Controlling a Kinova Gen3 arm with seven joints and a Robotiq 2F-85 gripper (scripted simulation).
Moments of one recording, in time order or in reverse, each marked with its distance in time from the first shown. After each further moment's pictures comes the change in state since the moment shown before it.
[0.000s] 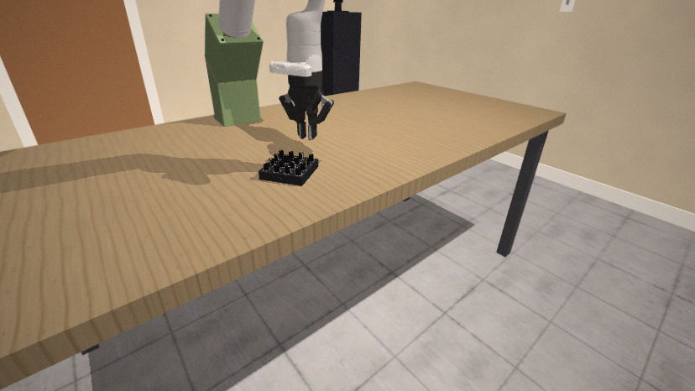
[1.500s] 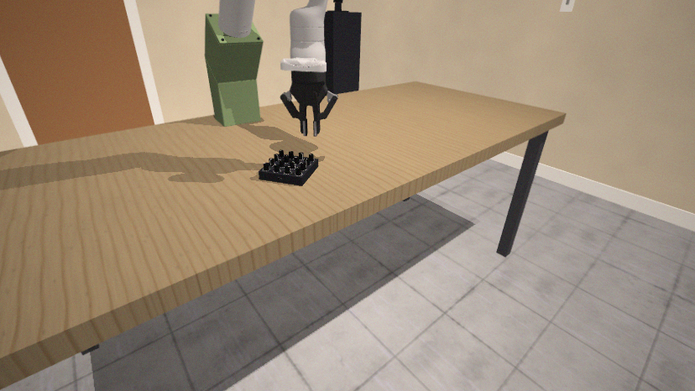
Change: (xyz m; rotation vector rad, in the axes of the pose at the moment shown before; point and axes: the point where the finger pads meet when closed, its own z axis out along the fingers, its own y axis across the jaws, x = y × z) arm -0.005 -0.006 -0.008 0.002 -0.002 -0.337
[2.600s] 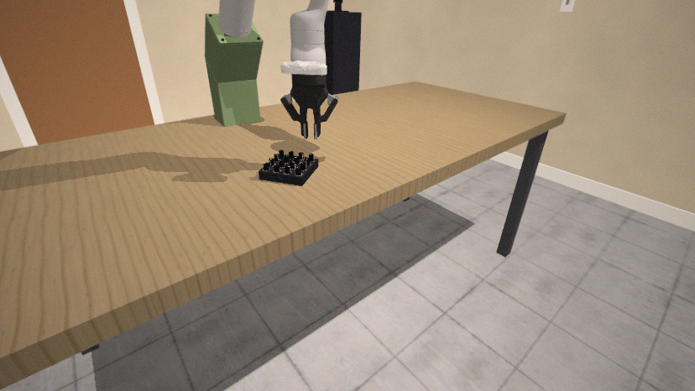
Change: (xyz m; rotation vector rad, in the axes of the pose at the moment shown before) arm 0.001 -0.001 0.006 0.004 0.004 -0.001
